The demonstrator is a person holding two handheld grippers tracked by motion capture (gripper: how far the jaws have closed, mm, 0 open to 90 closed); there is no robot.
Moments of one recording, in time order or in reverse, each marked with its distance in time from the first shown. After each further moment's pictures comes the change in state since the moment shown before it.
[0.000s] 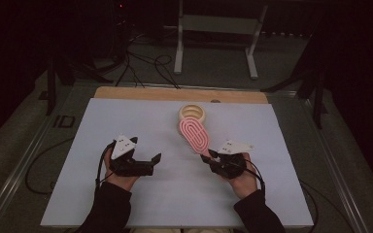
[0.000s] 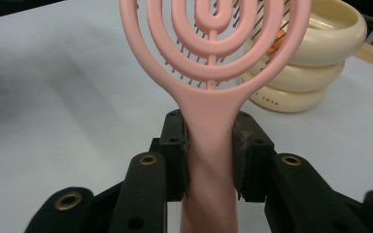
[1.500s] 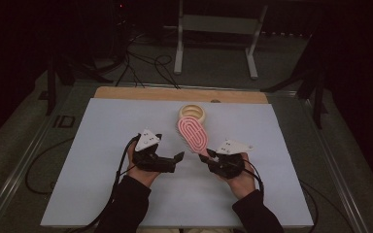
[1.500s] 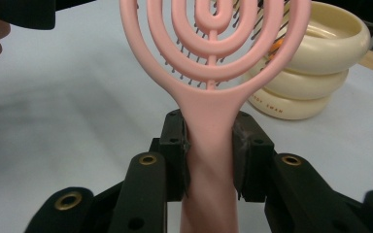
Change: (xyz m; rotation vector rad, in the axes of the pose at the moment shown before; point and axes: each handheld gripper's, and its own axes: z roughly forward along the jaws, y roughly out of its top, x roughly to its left) left arm -0.036 0.026 0.036 0.009 -0.144 0.002; right arm 0.004 0.002 0.002 -0.022 0.003 0.003
